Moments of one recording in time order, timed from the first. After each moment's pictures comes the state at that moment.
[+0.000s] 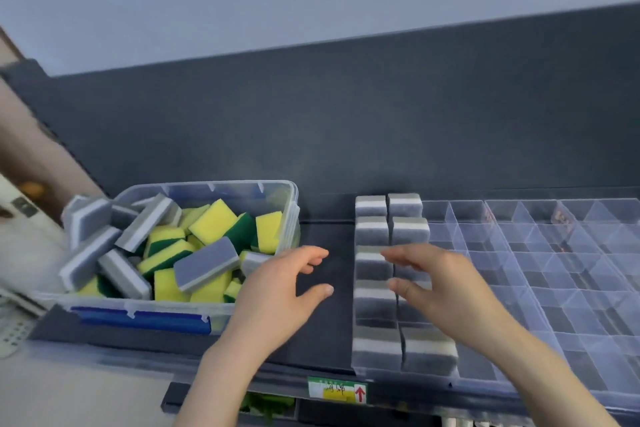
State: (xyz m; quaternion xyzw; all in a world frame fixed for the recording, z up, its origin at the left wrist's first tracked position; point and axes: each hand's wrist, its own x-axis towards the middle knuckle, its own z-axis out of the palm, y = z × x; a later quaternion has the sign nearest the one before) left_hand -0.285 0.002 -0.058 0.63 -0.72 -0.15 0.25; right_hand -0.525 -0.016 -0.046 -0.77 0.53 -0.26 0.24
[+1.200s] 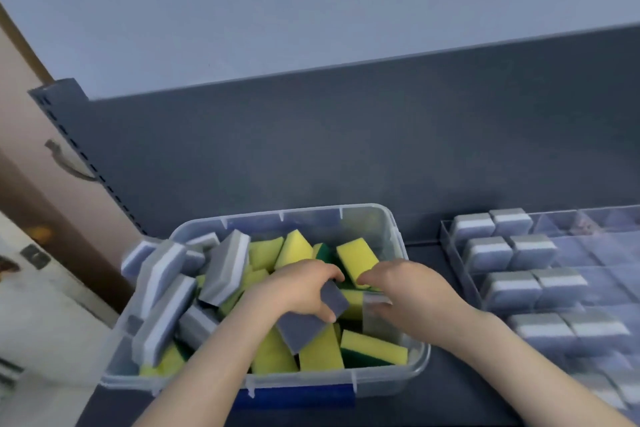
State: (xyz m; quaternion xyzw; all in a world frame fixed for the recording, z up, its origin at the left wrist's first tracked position) left_hand -0.092 -0.129 -0.074 0.53 -0.82 -0.20 -0.11; right_hand -0.291 -0.081 -0.062 -0.85 0.51 -0.05 0.09
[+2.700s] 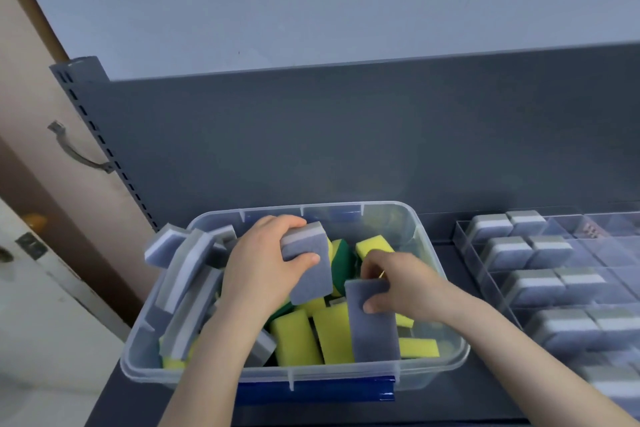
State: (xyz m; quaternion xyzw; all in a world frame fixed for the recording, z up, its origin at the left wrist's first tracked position) left_hand -0.023 -0.075 -0.027 0.63 -0.69 -0.12 0.35; right_hand -0.242 -0.091 -0.059 -0.78 0.57 -0.09 0.25
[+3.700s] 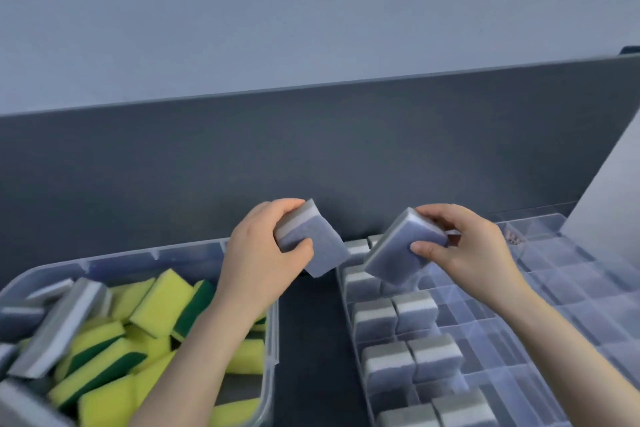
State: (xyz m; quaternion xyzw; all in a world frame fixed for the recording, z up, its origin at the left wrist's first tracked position) left_hand -0.258 -0.122 -0.001 0.52 -0.73 -0.13 0.43; right_hand -0.522 -0.088 -0.008 -0.63 0.64 -0.42 0.14
